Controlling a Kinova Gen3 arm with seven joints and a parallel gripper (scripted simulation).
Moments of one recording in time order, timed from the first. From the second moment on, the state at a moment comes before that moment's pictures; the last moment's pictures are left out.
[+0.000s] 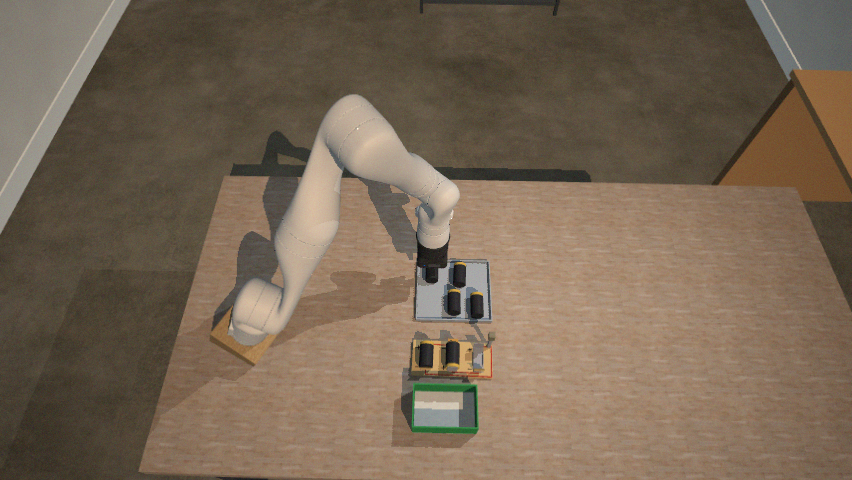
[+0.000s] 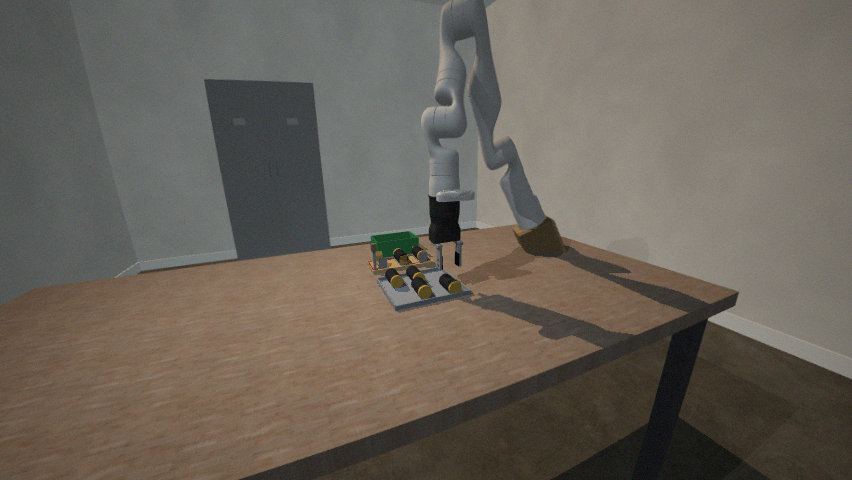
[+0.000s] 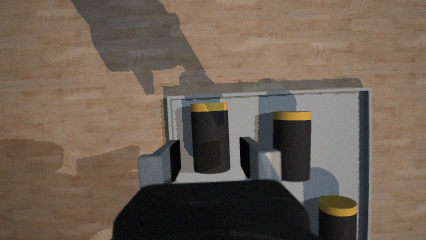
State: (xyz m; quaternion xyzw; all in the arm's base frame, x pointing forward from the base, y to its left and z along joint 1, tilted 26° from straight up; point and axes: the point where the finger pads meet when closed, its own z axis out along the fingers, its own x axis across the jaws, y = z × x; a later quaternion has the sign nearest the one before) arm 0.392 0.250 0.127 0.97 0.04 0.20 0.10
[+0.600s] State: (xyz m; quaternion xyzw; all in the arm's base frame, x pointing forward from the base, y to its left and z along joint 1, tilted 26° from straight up) arm 0.382 0.254 0.148 0.97 0.05 0.20 0.10
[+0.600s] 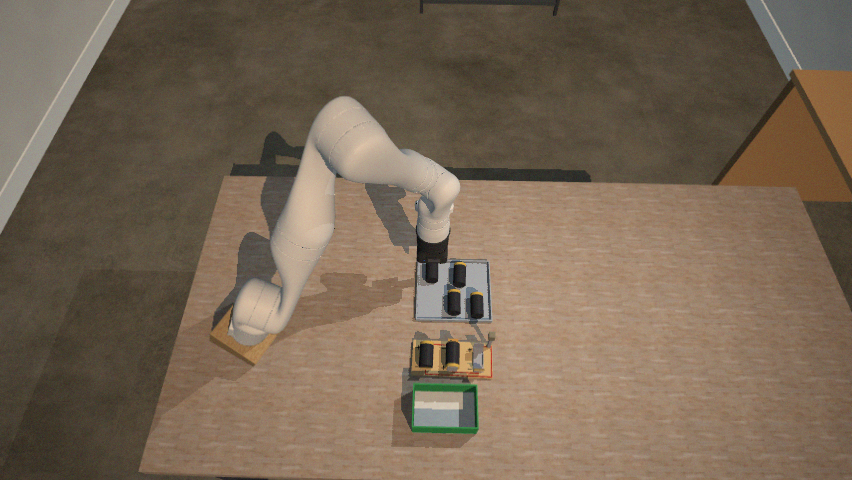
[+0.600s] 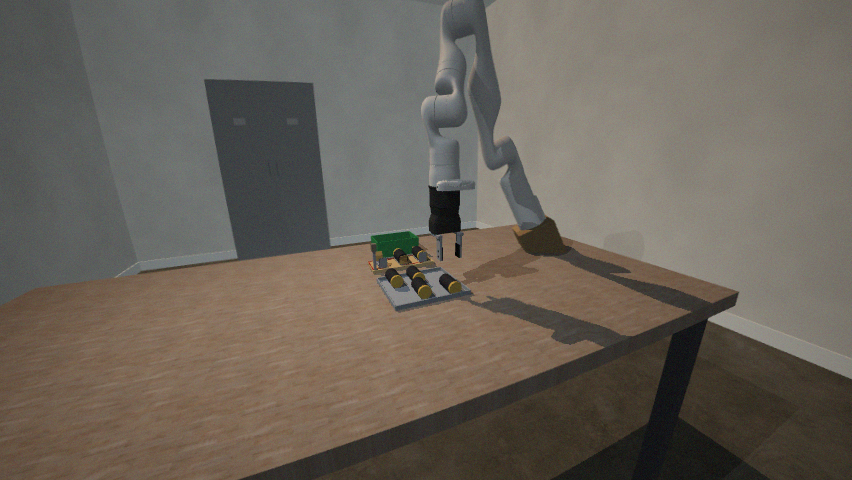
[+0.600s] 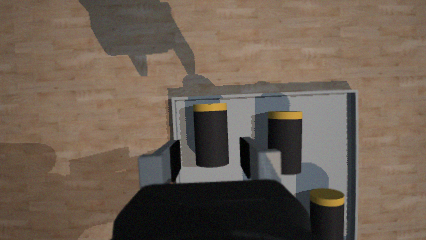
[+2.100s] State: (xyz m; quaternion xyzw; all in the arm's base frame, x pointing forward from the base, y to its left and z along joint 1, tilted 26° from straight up) arm 0.430 0.267 0.226 0.97 0.05 0.20 0.09
